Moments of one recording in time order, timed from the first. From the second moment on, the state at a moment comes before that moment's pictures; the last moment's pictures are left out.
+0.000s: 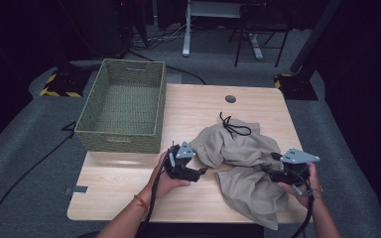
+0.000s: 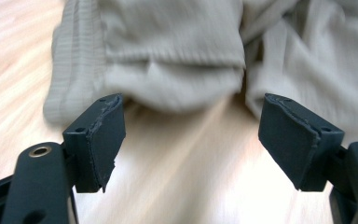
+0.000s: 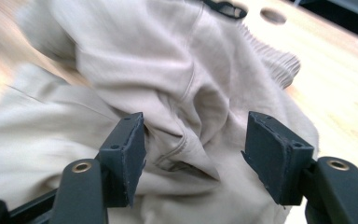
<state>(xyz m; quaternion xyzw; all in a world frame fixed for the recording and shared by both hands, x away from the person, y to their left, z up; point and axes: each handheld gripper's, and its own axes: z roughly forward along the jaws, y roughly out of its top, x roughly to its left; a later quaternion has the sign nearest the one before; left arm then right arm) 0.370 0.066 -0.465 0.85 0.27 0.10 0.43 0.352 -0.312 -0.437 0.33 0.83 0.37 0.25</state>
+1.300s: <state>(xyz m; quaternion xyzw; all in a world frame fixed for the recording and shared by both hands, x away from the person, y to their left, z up) 0.425 0.022 -0.442 0.83 0.31 0.18 0.44 0.317 -0.274 -0.469 0.23 0.89 0.35 0.17</state>
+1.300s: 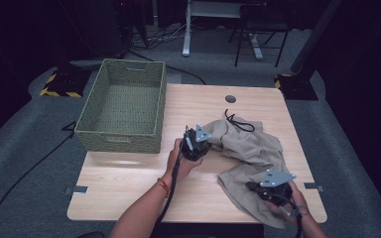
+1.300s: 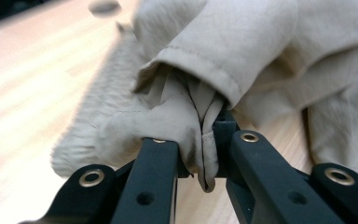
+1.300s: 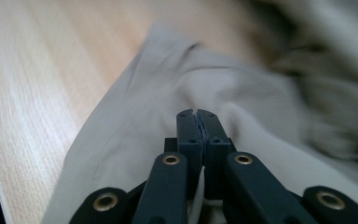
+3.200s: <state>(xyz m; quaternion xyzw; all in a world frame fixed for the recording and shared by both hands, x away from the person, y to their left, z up) 0.340 0.115 -0.444 0.87 0.27 0.22 0.35 0.411 -0.213 -0.437 0.24 0.88 0.34 0.21</state>
